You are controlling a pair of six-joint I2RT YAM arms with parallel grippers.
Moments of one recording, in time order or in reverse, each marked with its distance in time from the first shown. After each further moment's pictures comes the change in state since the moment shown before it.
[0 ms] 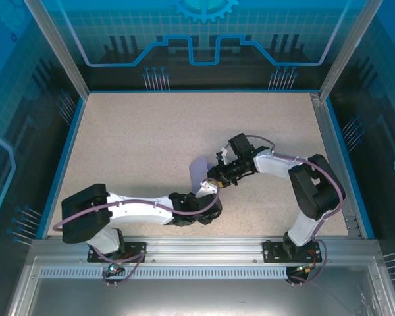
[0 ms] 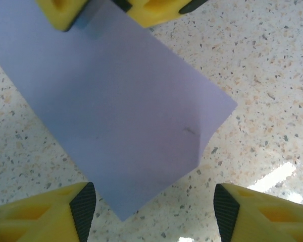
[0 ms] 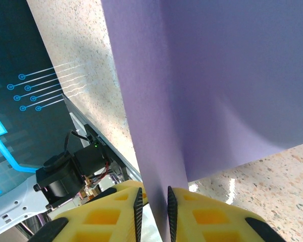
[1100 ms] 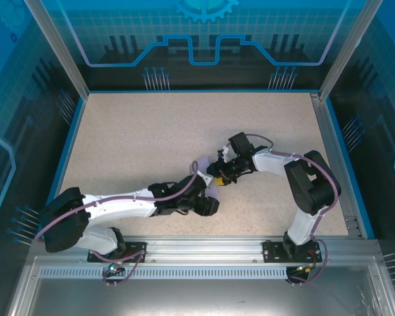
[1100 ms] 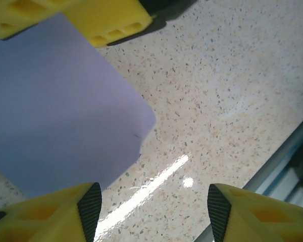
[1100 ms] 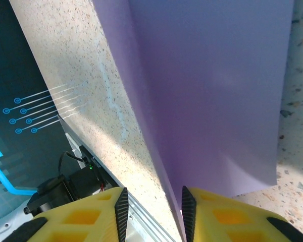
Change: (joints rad) left arm 0.148 -0.187 -0.092 0.160 0.394 -0.008; right arm -0.017 0.054 0.012 0.064 0.053 0.034
